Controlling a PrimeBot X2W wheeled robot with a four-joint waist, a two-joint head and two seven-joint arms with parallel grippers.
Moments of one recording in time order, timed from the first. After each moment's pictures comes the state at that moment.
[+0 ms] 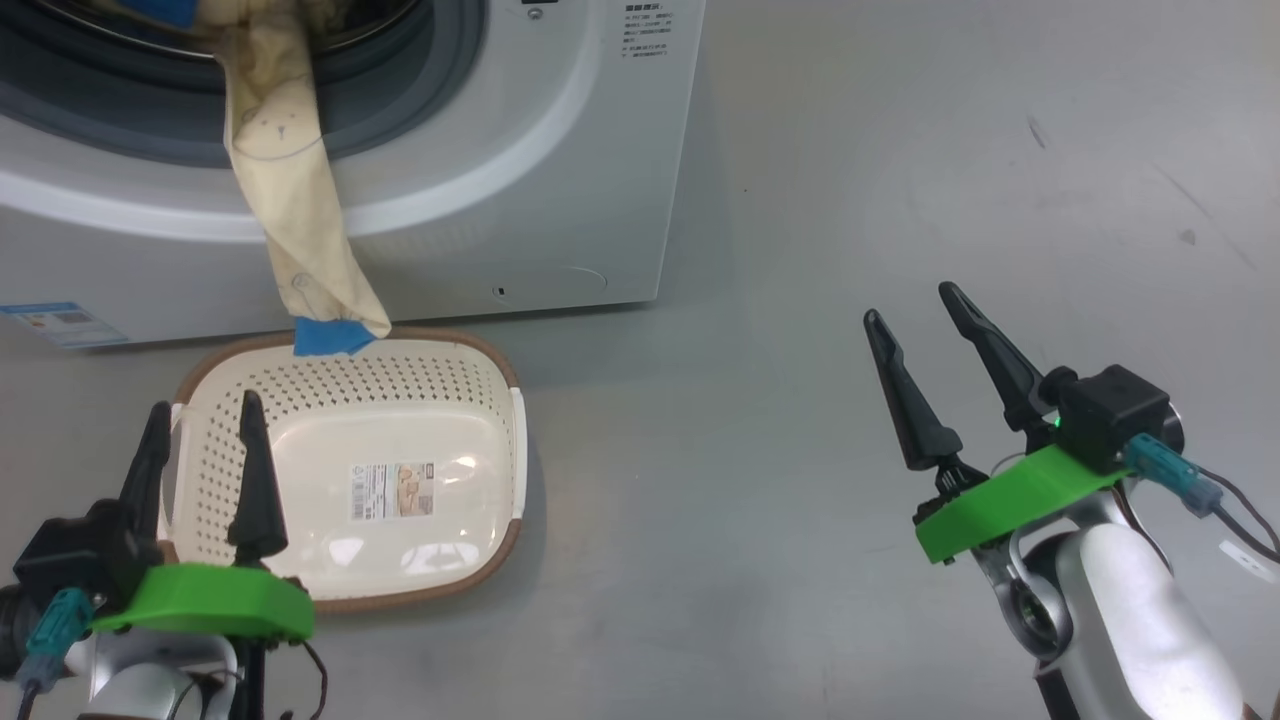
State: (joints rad) left arm -0.16 0.44 -0.32 0.00 -0.55 0.25 -0.22; right arm -0.23 -0.05 0.15 0.15 0.16 0.13 -0.21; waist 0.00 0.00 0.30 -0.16
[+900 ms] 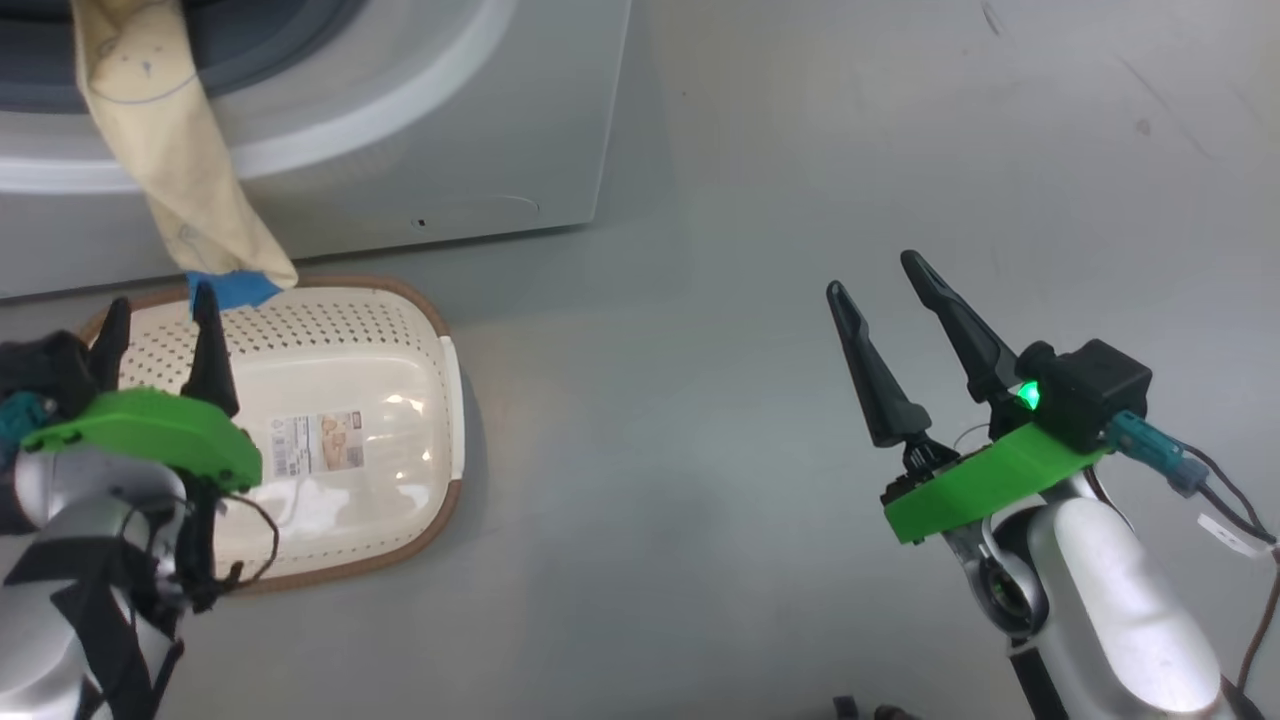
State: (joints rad) left arm -0.50 0.42 -0.36 0.38 -0.66 0.14 -0.12; right arm -0.28 -0.05 0.22 0.14 0.23 0.13 -0.23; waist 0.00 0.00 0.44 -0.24
